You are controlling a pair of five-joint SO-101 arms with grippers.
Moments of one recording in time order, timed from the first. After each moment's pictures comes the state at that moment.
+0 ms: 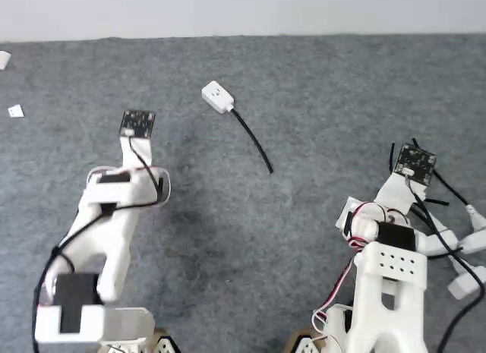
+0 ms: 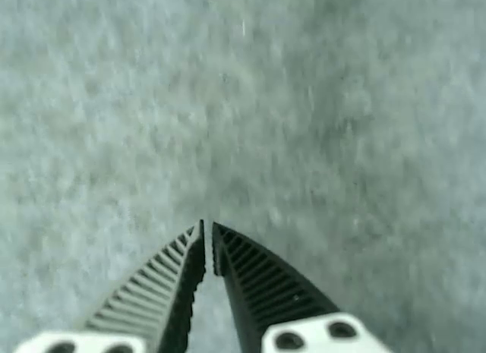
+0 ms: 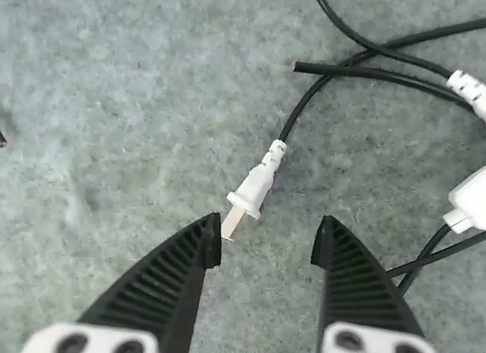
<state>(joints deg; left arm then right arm) -6.9 -2.2 43.8 37.6 0.9 10.8 -44.6 62.3 53.2 -12.4</state>
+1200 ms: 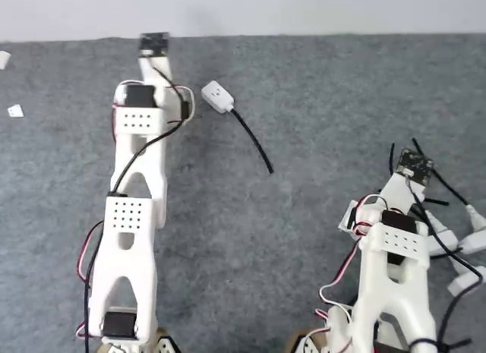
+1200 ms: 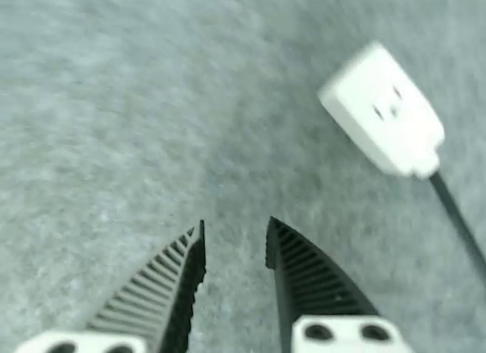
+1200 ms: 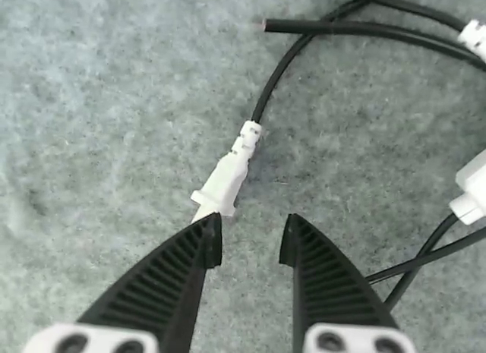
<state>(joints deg) -2.0 76.1 -91.0 91.8 15.2 13.5 -31.6 60.8 48.9 -12.2</state>
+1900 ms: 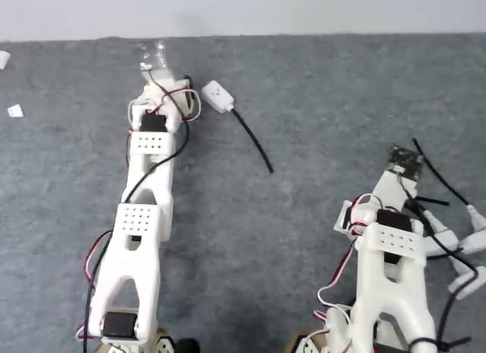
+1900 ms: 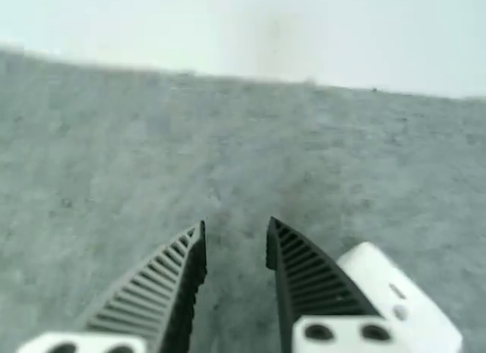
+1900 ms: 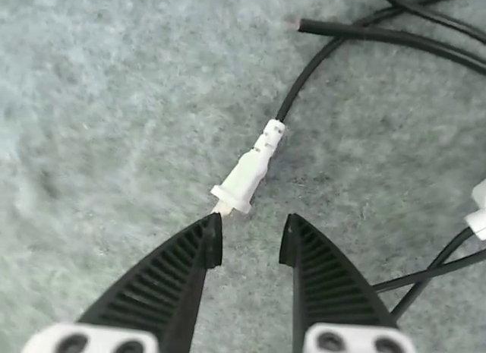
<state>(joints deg) -1.5 92.9 -92.5 44.6 17.0 11.3 -31.6 60.8 48.9 -9.0</state>
